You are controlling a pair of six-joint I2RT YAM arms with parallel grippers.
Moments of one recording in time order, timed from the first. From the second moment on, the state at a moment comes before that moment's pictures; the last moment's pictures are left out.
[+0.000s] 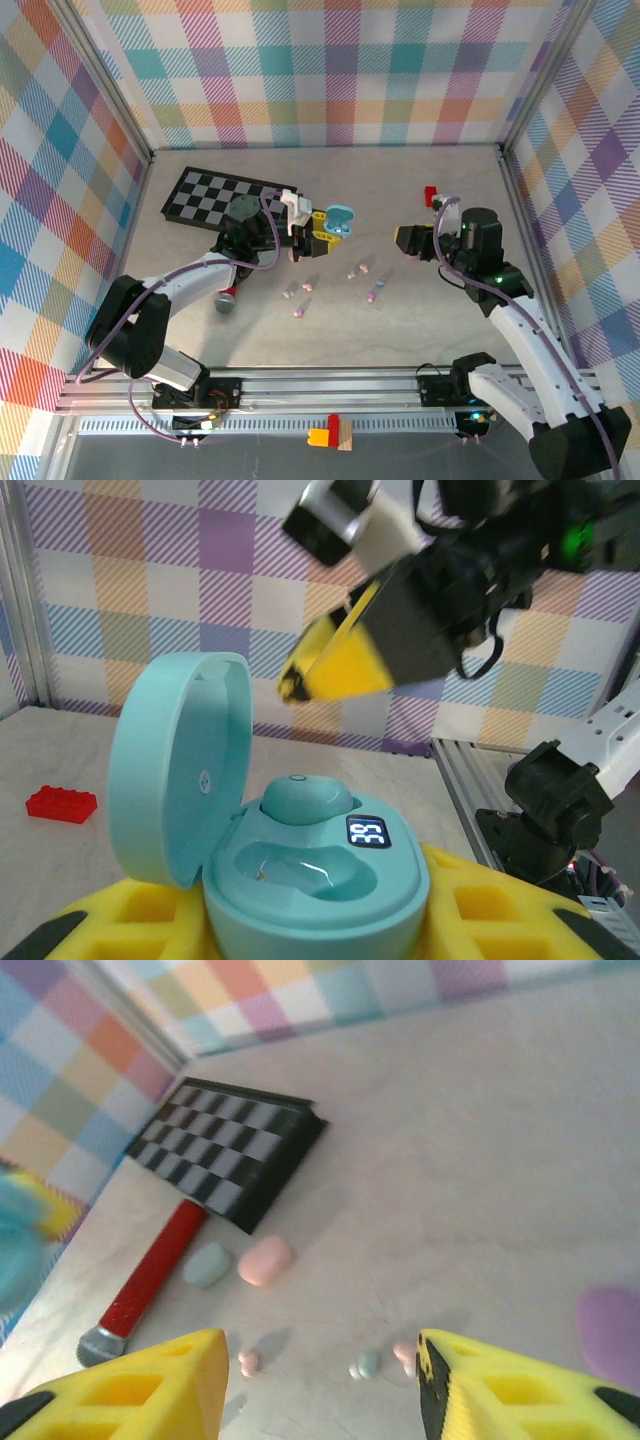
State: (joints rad) left arm -0.51 1.48 0.82 0.69 1.00 -0.10; right arm 0.26 0.87 0.77 -0.38 -0.38 0.37
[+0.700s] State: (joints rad) left arm -0.51 1.48 0.79 0.81 0.99 -0.17; right arm 0.25 1.50 0.75 -0.32 -0.50 0.59
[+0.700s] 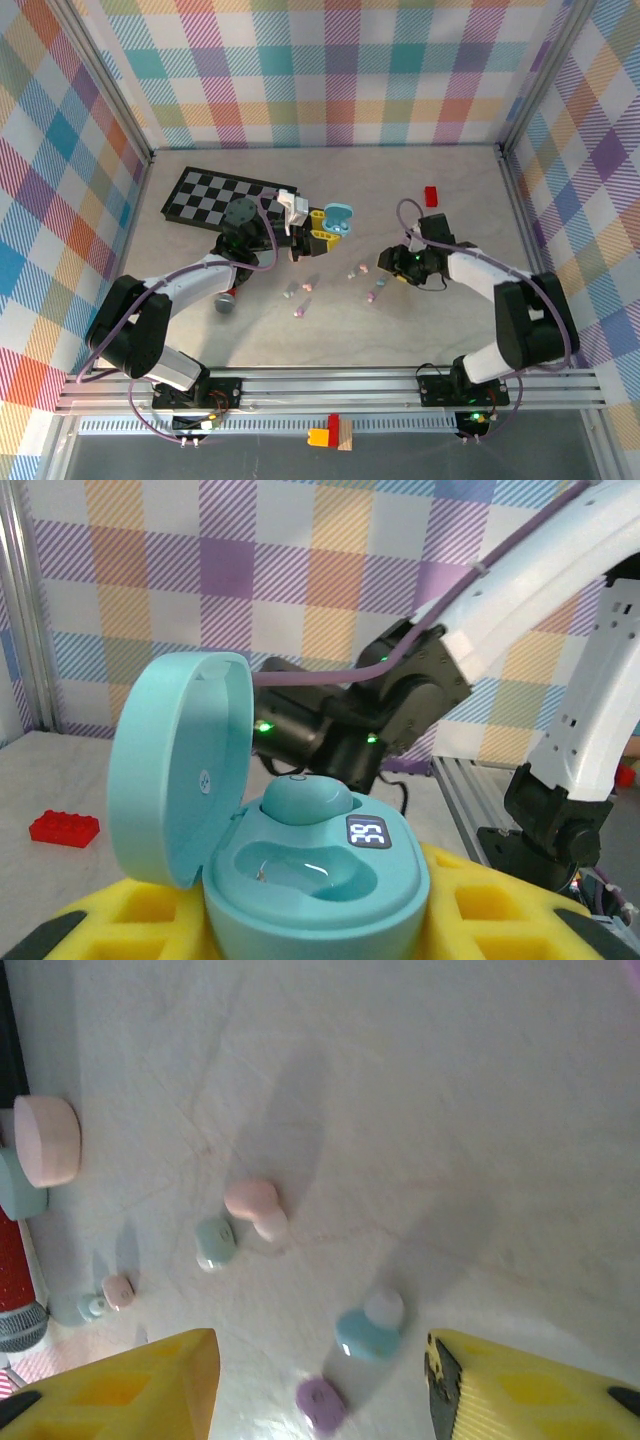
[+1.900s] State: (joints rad) left arm -0.45 1.48 0.77 0.92 0.96 -0.24; right arm 0.34 1.56 0.77 -0.40 -0.45 0.46
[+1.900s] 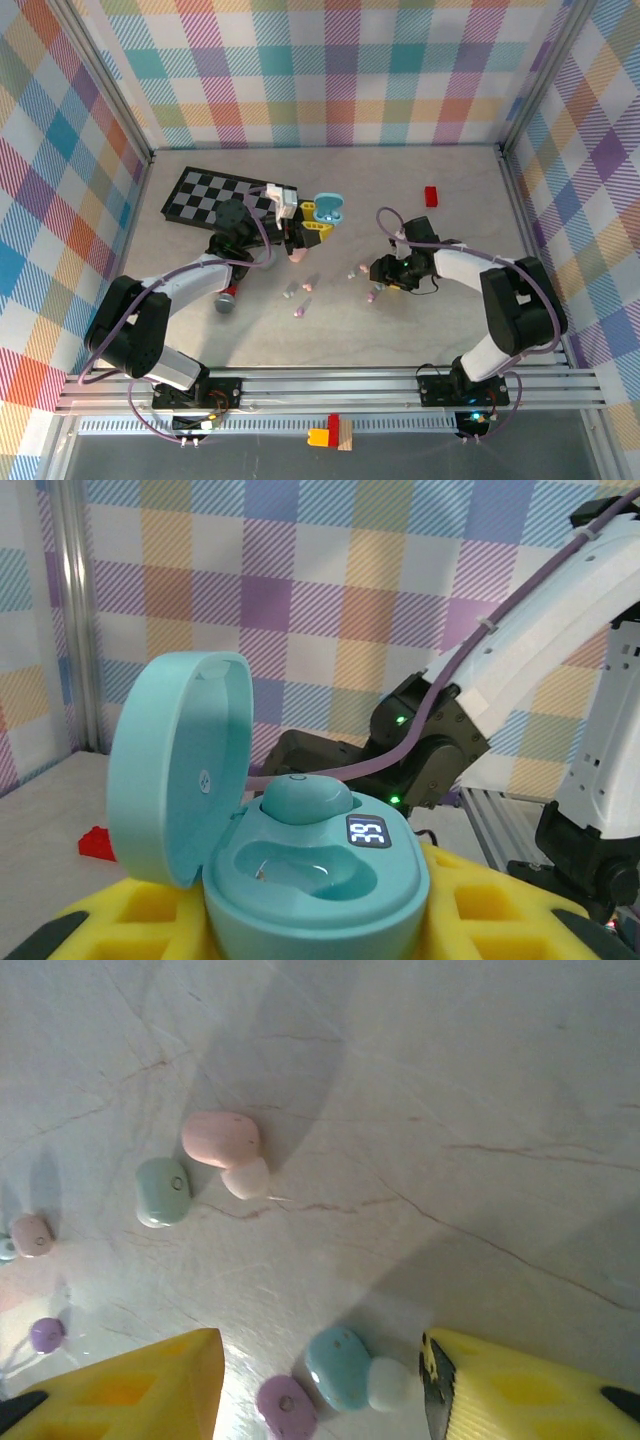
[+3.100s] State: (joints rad) left arm -0.07 1.31 0.66 0.95 0.96 -0.31; right arm 0.79 1.83 1.12 -0.84 0.37 0.21
